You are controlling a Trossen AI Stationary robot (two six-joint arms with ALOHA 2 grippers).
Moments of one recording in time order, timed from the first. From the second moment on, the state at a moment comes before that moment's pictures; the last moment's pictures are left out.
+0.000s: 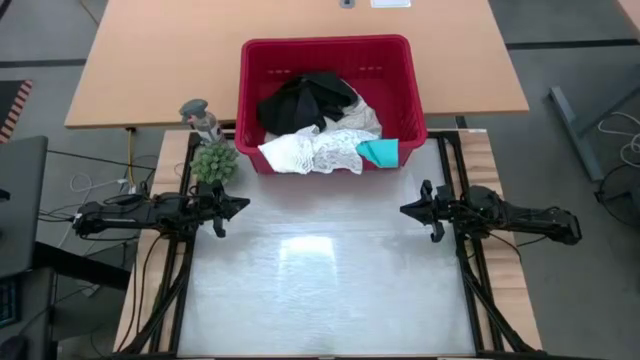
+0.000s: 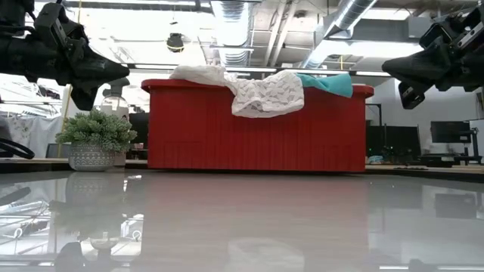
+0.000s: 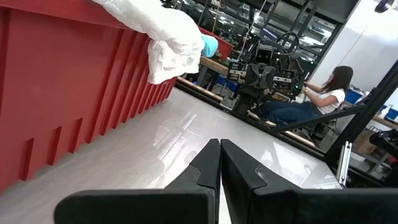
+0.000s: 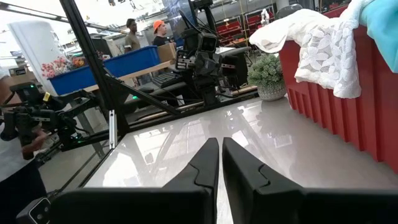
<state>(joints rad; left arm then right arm) -0.03 0.01 0.02 0.03 -0.28 -0.40 -0.12 0.01 0.00 0.03 -0.10 0.29</state>
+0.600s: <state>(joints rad) -0.02 0.01 0.02 0.03 -0.30 -0.41 -0.12 0.01 0.00 0.03 -0.10 0.29</state>
